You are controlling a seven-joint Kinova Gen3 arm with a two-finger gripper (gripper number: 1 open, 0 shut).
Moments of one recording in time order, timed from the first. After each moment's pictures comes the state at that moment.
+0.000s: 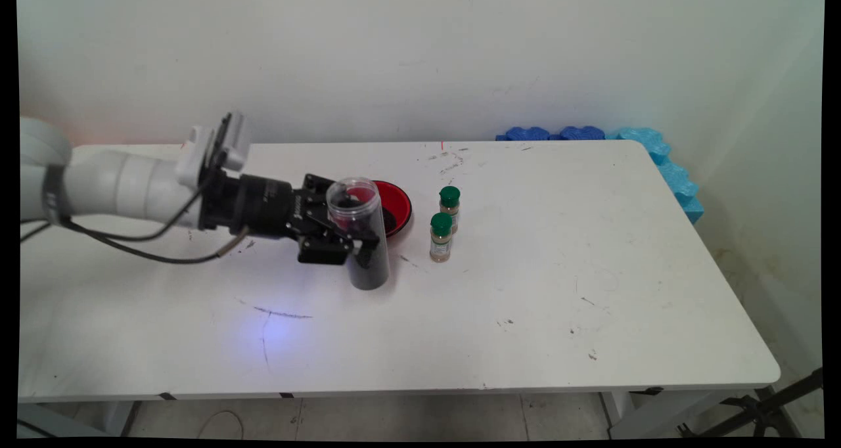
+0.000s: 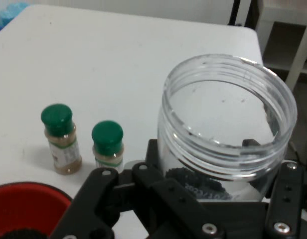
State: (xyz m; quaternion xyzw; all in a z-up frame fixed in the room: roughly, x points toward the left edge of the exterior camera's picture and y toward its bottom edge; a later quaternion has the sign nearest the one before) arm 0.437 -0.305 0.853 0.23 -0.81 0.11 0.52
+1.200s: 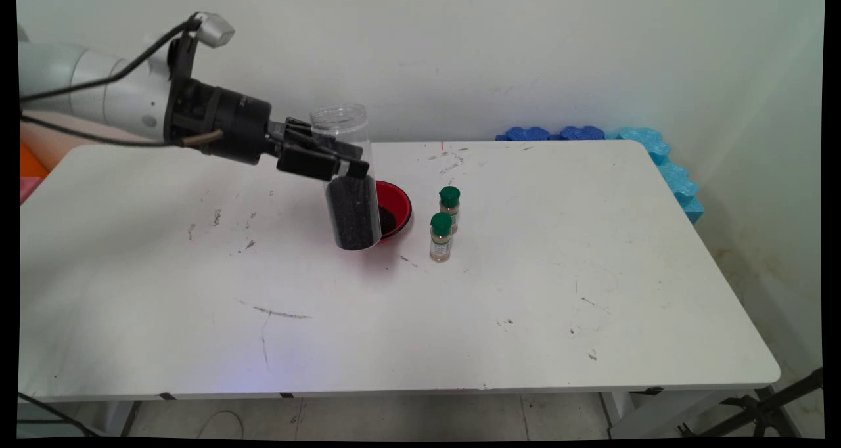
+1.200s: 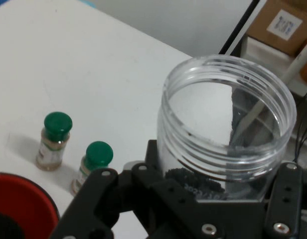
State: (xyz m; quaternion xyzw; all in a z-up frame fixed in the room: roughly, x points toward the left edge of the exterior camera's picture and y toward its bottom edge) arm 0.457 -0.347 0.944 0.36 -0.77 0.00 0.52
